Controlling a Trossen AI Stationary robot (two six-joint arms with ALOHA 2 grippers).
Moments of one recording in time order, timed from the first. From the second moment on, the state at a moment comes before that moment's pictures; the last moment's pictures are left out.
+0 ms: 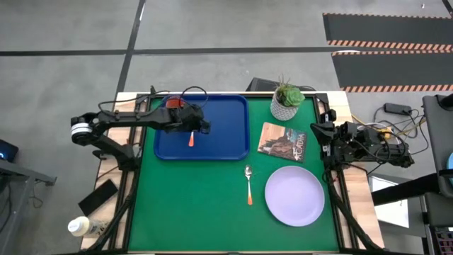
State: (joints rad) left arm 0.33 1.42 0.93 -0.50 -0.29 -0.90; right arm -0.01 0.04 0.16 0.40 0.16 0.00
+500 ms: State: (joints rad) left arm 0.26 1.42 0.93 -0.50 -0.29 -0.90; right arm -0.01 0.04 0.16 0.40 0.16 0.00
